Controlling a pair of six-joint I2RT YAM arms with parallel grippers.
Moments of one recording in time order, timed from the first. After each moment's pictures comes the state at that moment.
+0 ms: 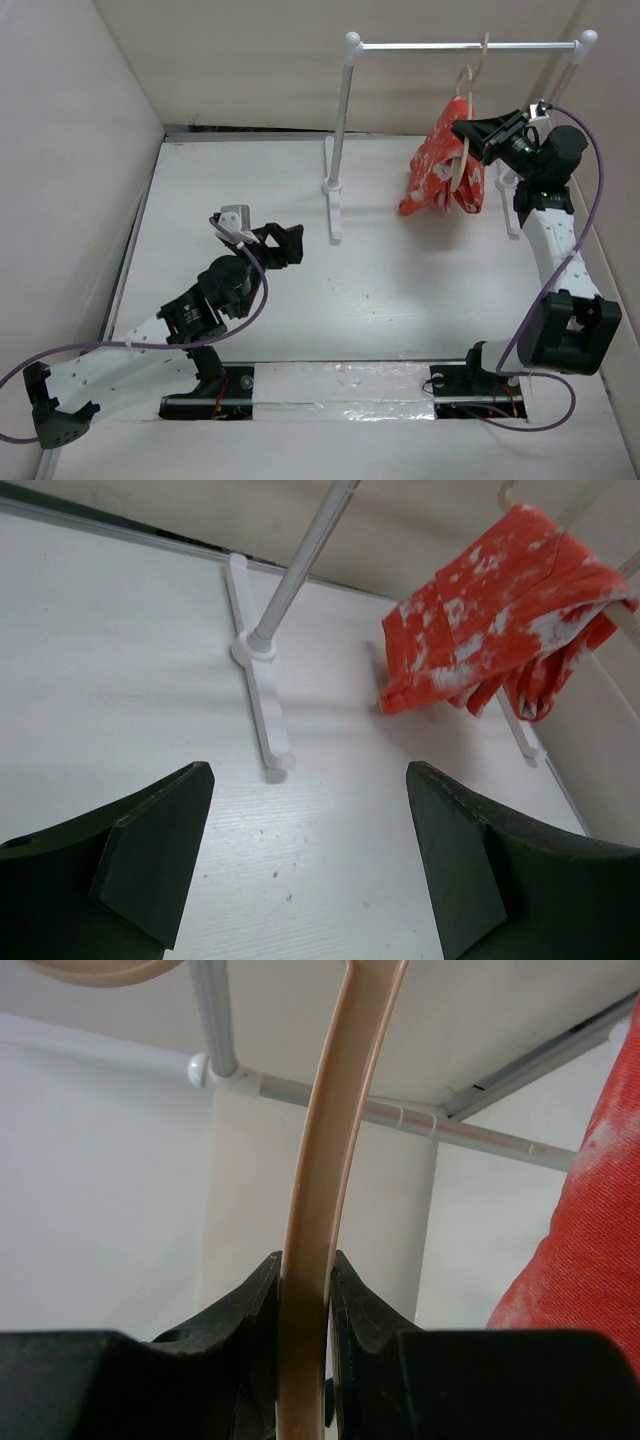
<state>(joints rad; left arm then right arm) -1.04 0.69 0.71 -0.05 -0.75 -0.48 -0.18 1.36 1.20 0.30 -0.81 1.40</state>
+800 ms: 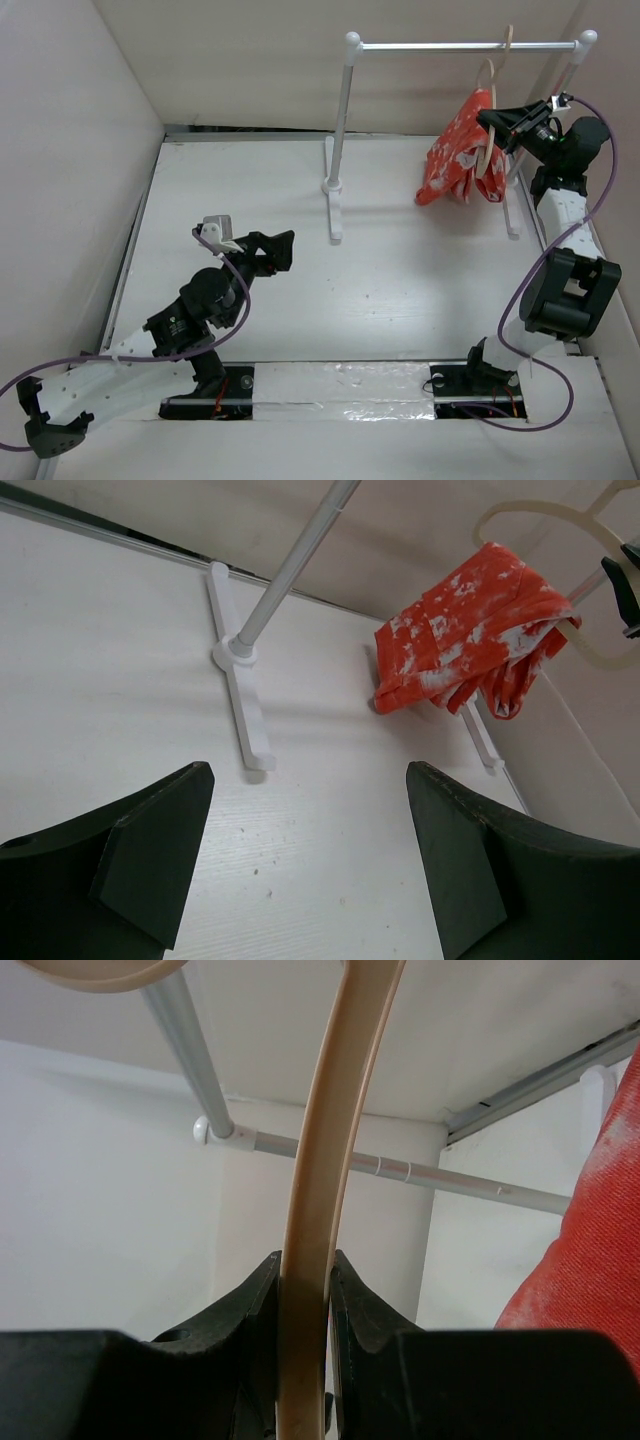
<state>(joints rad) -1.04 0.57 0.63 -0.05 -0.73 -0.53 -0.35 1.60 1.33 0.50 -0.96 1.52</state>
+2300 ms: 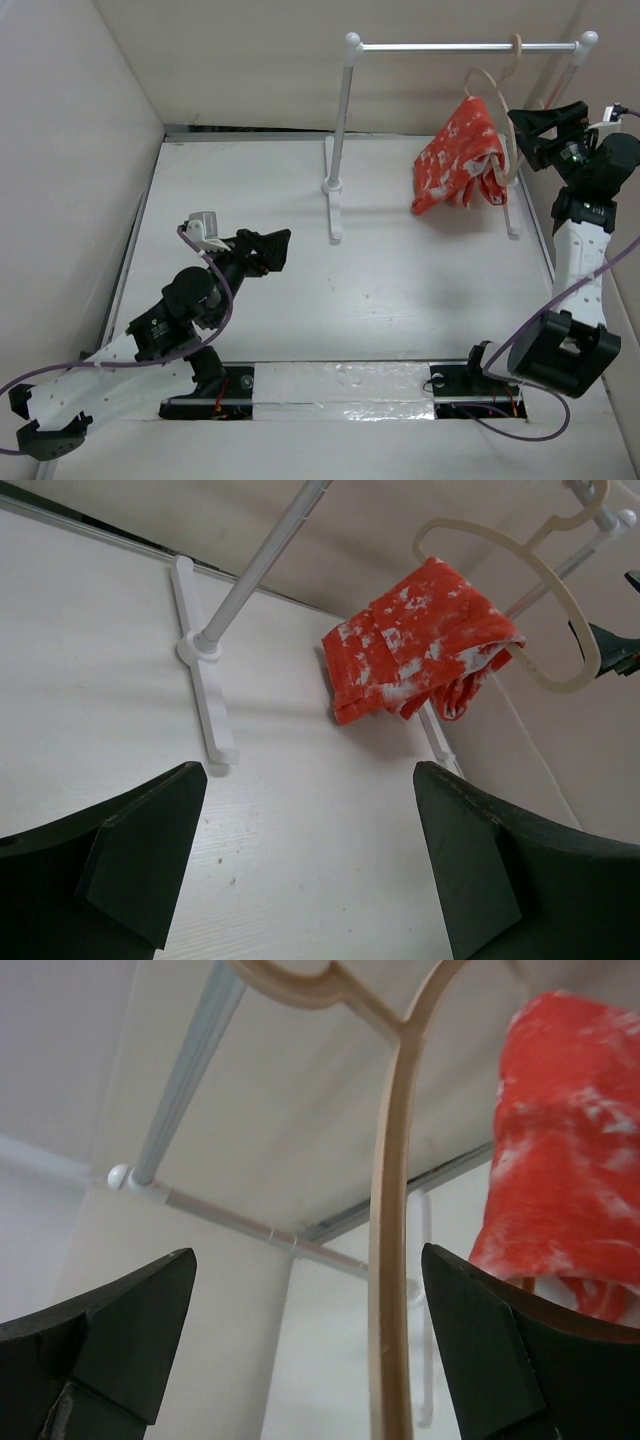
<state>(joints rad) -1.04 0.53 0.71 -0.17 -0.67 -0.61 -0.44 1.30 1.25 0.15 -0.73 1.06</state>
